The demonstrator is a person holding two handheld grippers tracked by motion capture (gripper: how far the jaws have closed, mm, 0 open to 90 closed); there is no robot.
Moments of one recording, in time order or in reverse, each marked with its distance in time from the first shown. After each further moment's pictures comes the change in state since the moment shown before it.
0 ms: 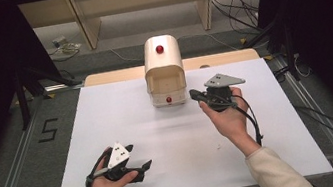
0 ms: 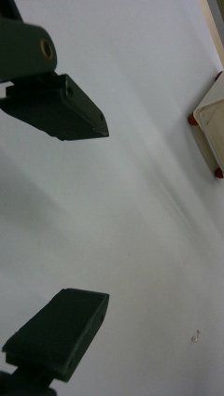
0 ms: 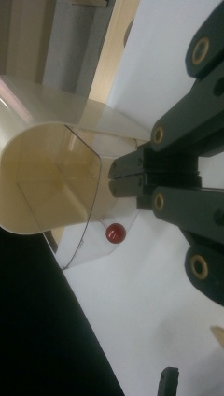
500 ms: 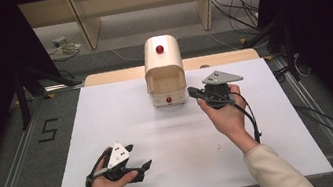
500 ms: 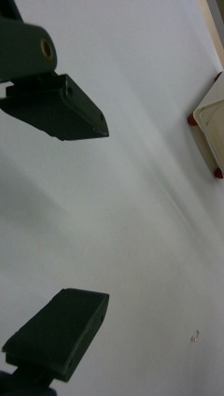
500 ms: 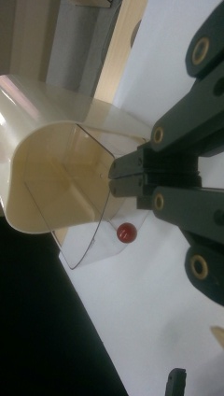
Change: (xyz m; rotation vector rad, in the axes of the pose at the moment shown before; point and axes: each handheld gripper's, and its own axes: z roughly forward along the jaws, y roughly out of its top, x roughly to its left) left arm 0.000 0.000 0.000 -0.003 0.000 -0.004; right arm 0.001 0.008 0.003 -0.007 -0.002 -0.010
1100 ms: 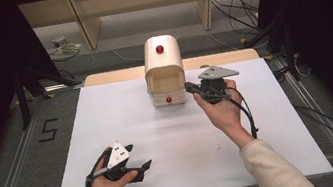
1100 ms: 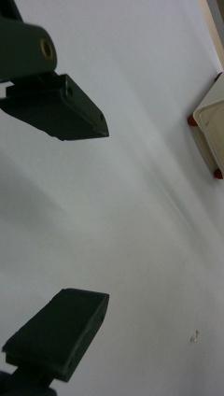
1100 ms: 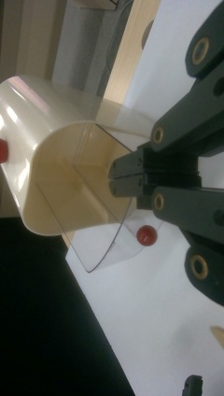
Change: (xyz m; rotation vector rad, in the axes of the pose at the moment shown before) left arm 0.001 0.000 0.000 0.000 -0.002 -0.002; right arm 0.000 0.013 0.010 -0.015 -0.006 -0.009
